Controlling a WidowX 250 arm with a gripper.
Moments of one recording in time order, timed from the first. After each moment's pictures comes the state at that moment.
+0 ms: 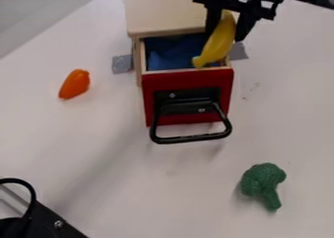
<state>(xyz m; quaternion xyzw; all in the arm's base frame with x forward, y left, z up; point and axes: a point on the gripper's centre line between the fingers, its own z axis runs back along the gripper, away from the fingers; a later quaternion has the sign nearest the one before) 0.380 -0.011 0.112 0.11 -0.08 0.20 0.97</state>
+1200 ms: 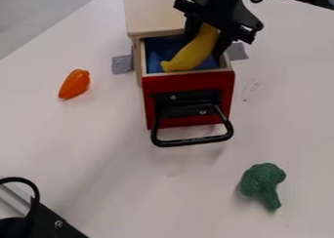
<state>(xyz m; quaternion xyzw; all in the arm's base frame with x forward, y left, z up) 0.332 -0.002 0.111 0.15 -0.12 0.09 0.98</state>
